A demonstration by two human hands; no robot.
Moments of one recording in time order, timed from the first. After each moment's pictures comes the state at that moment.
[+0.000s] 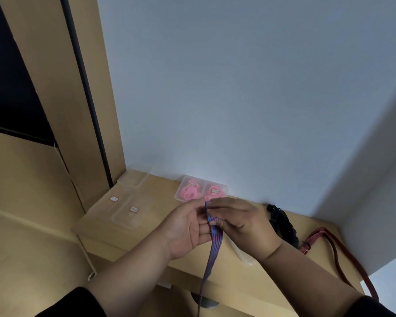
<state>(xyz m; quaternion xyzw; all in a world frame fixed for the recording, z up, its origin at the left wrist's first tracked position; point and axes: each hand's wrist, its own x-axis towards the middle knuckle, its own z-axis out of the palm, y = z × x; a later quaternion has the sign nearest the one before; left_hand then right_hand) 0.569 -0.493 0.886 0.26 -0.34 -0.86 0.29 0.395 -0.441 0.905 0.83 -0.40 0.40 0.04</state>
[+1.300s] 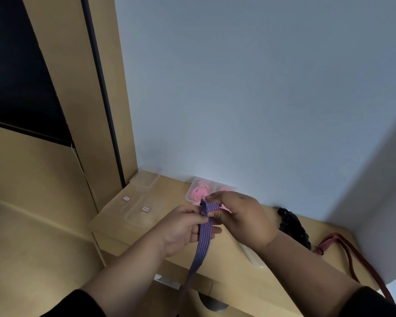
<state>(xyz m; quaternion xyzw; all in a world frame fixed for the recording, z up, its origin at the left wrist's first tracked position) 0.609 -0.497 0.882 0.31 -0.45 -0.78 0.31 0.429 -0.456 0.920 0.81 -0.45 0.38 0.00</state>
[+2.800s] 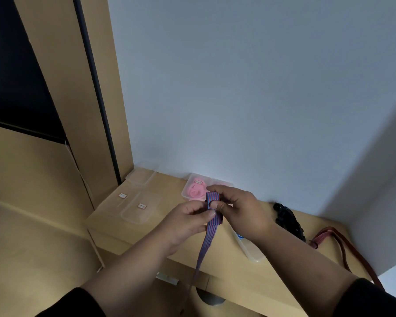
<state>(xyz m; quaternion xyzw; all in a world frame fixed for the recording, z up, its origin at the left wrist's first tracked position) 0.591 -0.489 0.875 0.31 -0.54 -0.70 0.35 0.417 -0.457 0.916 0.71 -0.53 0.38 -0.25</state>
